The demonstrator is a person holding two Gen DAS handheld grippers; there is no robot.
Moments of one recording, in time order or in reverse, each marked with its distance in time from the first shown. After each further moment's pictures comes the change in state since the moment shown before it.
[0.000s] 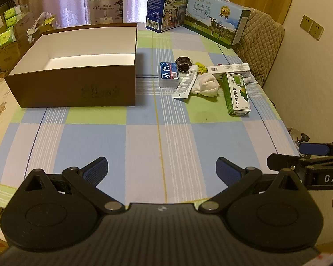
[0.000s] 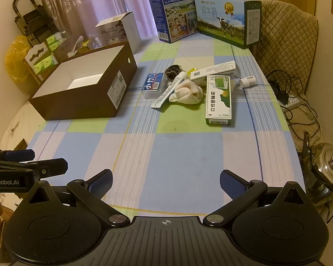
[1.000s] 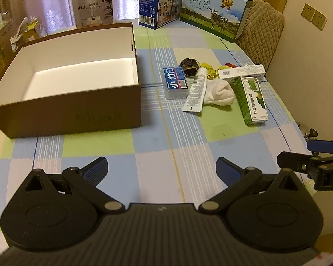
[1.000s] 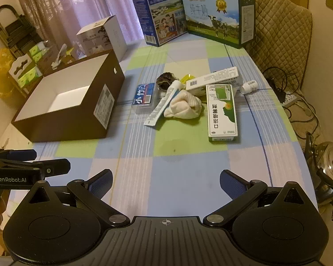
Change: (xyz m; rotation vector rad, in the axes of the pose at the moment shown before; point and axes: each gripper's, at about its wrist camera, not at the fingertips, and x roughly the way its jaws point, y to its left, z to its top) left arm 0.063 0.033 0.064 0.092 0.060 -0.032; right arm 0.048 0.006 0.046 0.086 -0.001 -0.050
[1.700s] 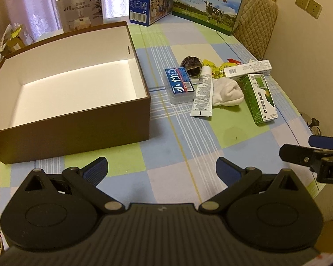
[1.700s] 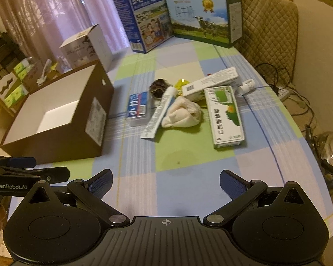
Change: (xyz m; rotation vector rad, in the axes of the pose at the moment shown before) left arm 0.033 0.026 0.029 0.095 0.045 -0.047; right arm 0.027 0.012 0.010 0.104 -0.041 -0.053
